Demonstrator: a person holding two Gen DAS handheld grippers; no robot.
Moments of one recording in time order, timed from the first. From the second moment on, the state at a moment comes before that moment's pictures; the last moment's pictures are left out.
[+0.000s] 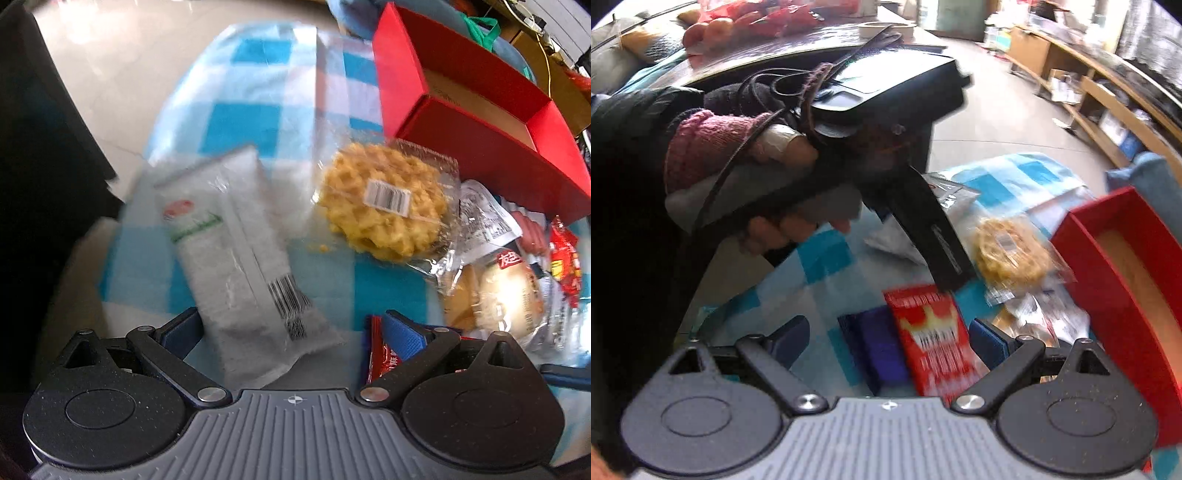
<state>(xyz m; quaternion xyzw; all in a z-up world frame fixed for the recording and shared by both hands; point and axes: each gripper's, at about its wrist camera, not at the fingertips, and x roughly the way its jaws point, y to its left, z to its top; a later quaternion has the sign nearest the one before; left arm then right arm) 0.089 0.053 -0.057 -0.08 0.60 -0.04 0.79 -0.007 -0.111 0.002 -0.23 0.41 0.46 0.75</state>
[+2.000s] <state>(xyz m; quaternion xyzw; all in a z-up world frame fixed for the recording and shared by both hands) 0.108 0.024 -0.059 0.48 0.49 -0.41 0.61 0.051 -0.123 -0.052 -0.11 0.59 0.31 0.73</state>
